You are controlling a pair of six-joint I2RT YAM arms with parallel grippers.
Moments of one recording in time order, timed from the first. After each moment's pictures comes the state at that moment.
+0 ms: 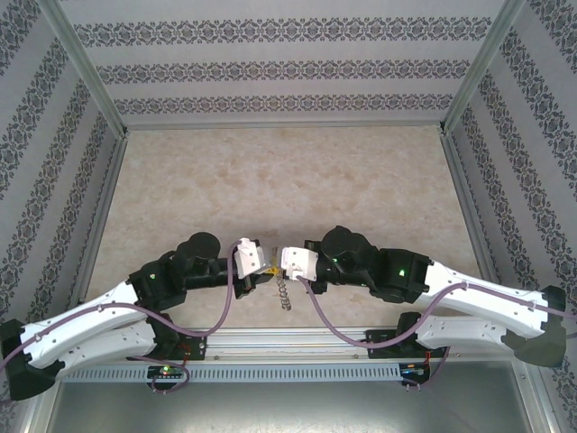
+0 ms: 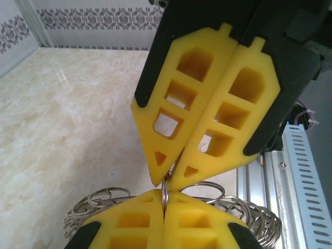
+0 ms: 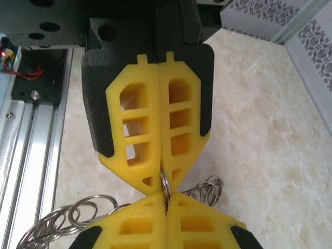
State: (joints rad) left arm -0.97 0.77 0.69 -0.26 0.27 0.20; right arm 1.19 0.98 0.95 -0.51 -0.04 -0.42
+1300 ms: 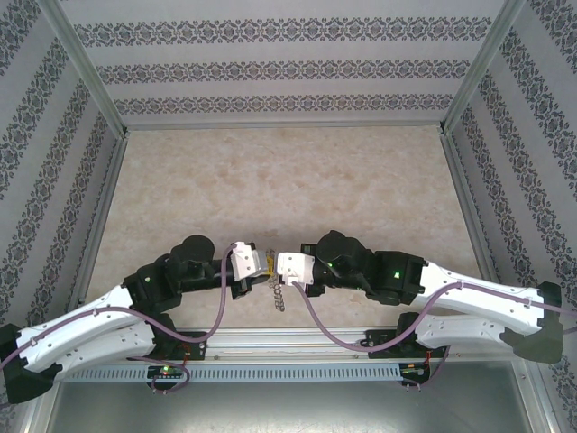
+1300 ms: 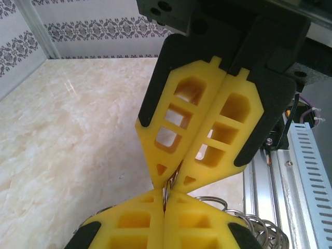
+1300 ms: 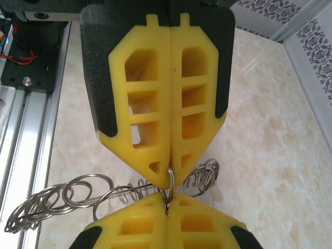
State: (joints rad) left arm -0.97 0.75 0.68 -0.28 0.25 0.24; right arm 1.23 1.01 0.95 -0.52 0.03 -0.46
